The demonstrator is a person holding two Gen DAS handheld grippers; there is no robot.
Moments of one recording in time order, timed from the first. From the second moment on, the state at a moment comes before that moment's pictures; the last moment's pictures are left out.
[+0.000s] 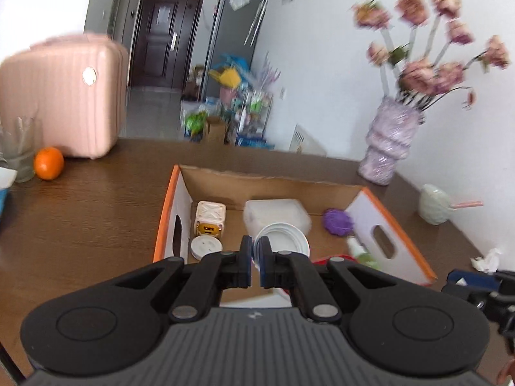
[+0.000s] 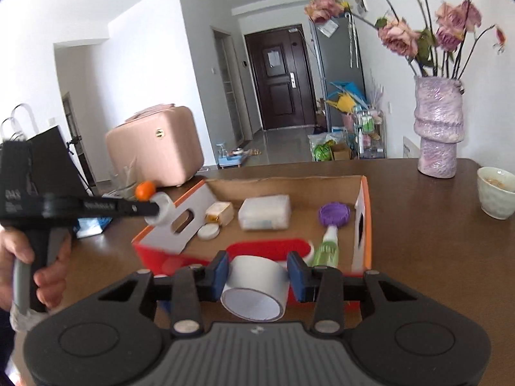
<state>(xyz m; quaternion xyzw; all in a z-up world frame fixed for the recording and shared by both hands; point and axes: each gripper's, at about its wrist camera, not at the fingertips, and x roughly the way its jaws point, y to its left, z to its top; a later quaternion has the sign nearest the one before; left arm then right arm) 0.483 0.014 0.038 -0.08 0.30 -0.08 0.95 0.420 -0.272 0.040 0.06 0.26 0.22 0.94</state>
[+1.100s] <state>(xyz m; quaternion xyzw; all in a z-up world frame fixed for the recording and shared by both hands) 0.466 0.032 0.078 0.00 0.27 -0.07 0.96 0.505 -0.230 0.068 0.02 0.29 0.12 0.95</state>
